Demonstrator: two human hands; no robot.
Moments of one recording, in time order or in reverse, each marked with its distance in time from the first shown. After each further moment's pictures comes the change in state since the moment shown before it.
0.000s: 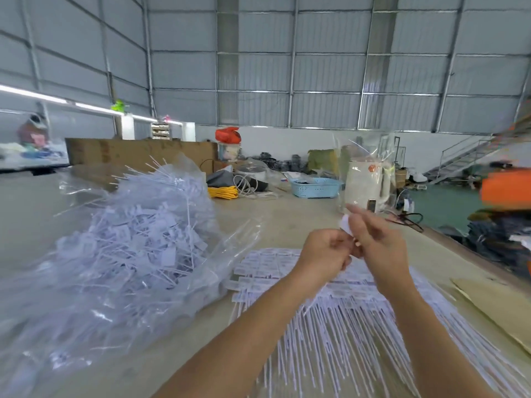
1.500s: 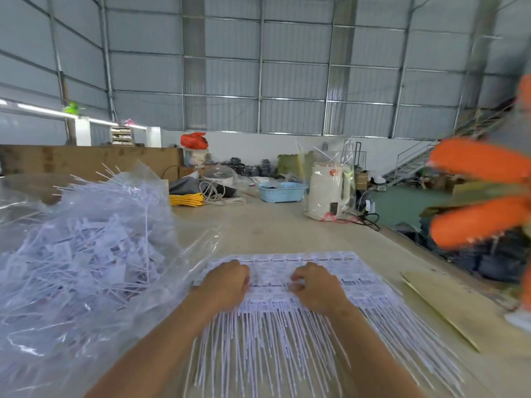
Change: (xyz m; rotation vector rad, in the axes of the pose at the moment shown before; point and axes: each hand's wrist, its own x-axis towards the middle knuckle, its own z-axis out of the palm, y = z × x) left_hand 0.017 -0.070 -0.081 1.356 -0.167 -0.027; right_hand -0.008 0.068 -0.007 -1.118 -0.559 0.301
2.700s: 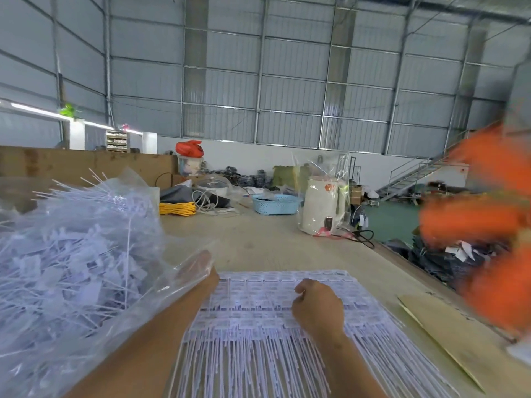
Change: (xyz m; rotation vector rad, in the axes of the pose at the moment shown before) left_hand 0.084 -0.056 0.029 -0.715 0.230 -0.529; right_hand 0.001 -0.004 0.005 0.111 0.282 0.207
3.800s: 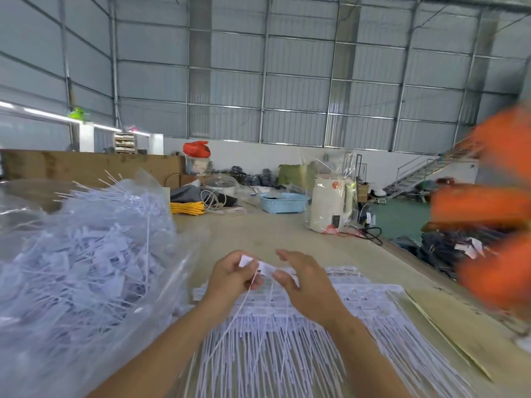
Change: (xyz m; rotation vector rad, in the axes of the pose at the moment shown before) left_hand -0.104 0.034 -0.021 -0.836 -0.185 0.251; right_hand -0.009 -0.033 -0.022 0.176 -0.004 -0.529
